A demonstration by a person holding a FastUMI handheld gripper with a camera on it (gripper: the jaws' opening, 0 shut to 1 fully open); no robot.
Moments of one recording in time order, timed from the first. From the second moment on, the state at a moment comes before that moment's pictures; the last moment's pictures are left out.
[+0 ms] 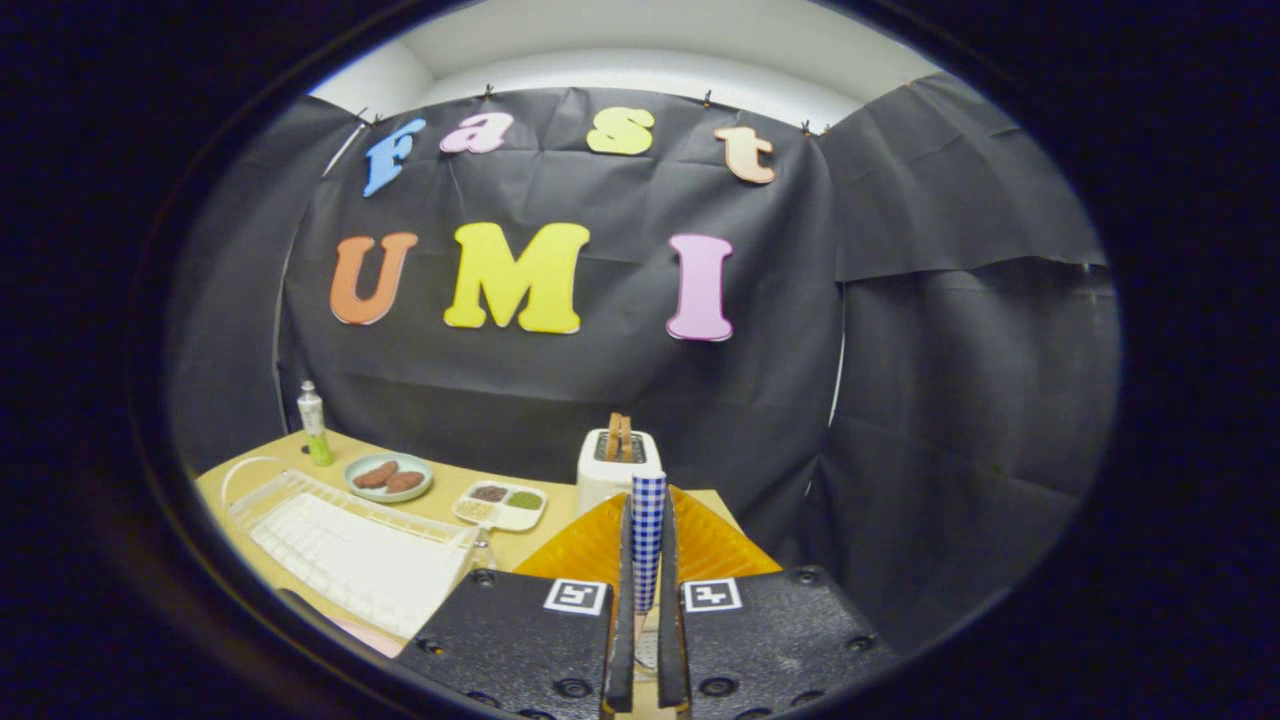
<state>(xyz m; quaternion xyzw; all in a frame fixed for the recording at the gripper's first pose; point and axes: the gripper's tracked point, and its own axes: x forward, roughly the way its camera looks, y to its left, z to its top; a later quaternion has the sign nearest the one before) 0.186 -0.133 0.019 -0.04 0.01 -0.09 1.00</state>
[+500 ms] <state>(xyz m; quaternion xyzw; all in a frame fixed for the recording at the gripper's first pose) 0.118 0.063 -0.061 -0.01 0.01 0.04 1.00</state>
